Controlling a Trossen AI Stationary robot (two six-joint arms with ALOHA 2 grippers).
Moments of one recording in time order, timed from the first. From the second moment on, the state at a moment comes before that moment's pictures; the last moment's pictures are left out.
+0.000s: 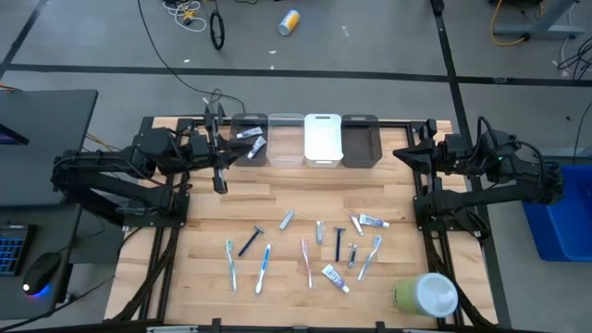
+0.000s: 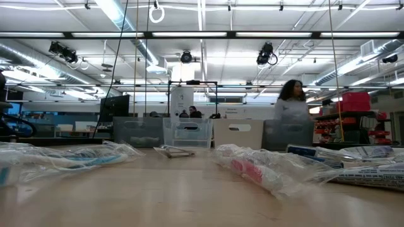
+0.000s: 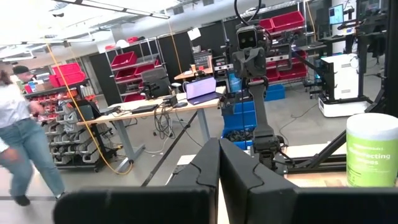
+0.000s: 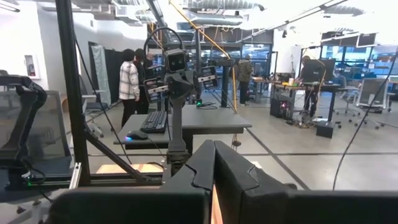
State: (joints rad) left arm -0.03 0.89 1.01 -0.03 -0.27 0.22; right arm 0.00 0.55 0.89 -0.22 0.08 -0.04
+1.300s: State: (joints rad) left arm -0.03 0.89 1.01 -0.03 -0.27 0.22; right arm 0.00 0.55 0.89 -0.15 0.08 -0.04
